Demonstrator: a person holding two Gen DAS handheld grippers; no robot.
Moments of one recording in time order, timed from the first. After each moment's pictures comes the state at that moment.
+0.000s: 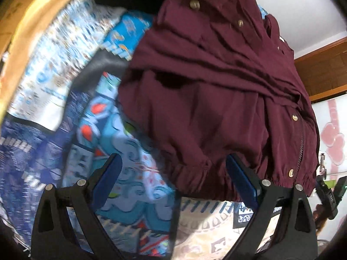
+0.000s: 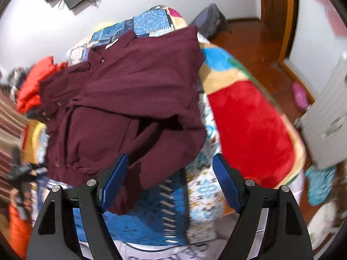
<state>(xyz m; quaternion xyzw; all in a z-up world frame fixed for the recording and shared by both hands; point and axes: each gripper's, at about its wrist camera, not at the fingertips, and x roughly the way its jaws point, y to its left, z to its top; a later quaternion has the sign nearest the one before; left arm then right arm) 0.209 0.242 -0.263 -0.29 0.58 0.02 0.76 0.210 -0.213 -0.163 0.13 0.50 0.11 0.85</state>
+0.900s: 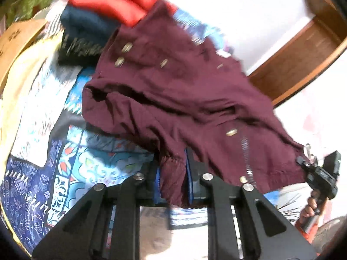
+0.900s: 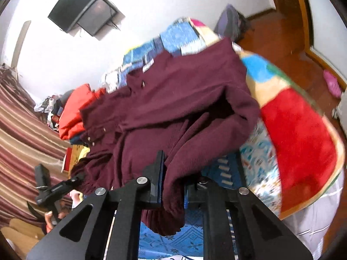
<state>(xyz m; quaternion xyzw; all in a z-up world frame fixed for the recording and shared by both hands) 0.194 0.197 -0.152 -0.24 0.46 -0.06 0.85 0.207 -0.201 -0.128 0.24 0.43 0.19 0.85</state>
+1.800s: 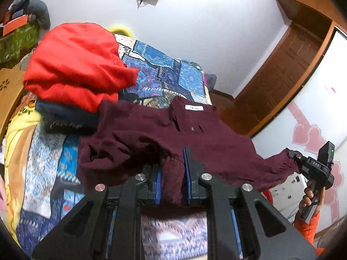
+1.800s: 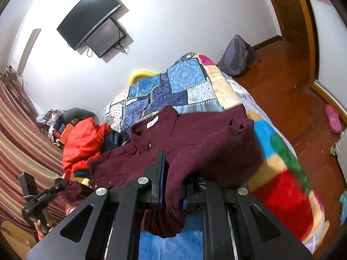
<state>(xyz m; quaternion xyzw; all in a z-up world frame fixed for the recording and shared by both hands) 0.277 0.185 -0.075 -0.21 0.37 -0.06 0.90 0.291 -0.213 -0.071 0.22 0.37 0.19 0.88</state>
